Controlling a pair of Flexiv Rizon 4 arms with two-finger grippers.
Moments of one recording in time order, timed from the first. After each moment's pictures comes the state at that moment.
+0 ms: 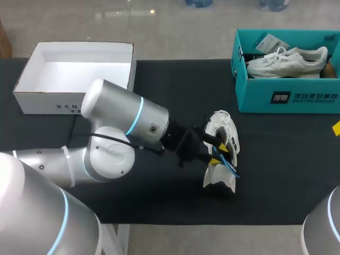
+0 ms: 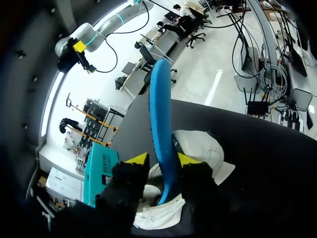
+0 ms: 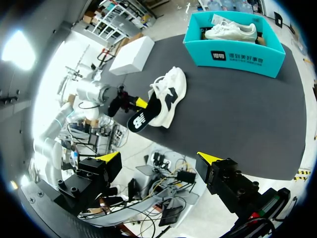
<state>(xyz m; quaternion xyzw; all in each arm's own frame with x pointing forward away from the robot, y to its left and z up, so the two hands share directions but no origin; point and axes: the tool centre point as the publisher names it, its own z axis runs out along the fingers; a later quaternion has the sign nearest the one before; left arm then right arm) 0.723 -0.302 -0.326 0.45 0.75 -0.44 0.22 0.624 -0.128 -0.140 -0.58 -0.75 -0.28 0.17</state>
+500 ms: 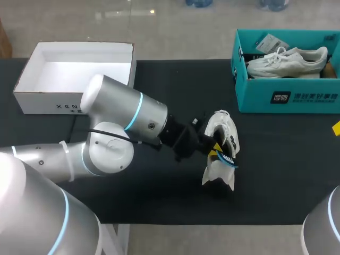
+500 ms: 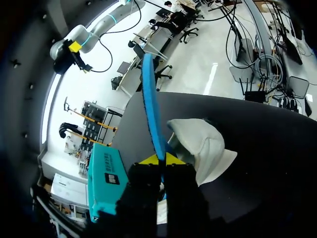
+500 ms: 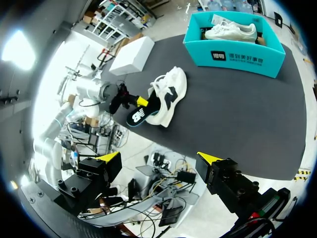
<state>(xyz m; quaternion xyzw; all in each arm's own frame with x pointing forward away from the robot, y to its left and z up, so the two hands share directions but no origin) 0.742 -0.296 -0.327 0.48 0.74 -0.42 0.24 0.624 -0.128 -0.140 -0.58 -0.75 -0.28 0.17</state>
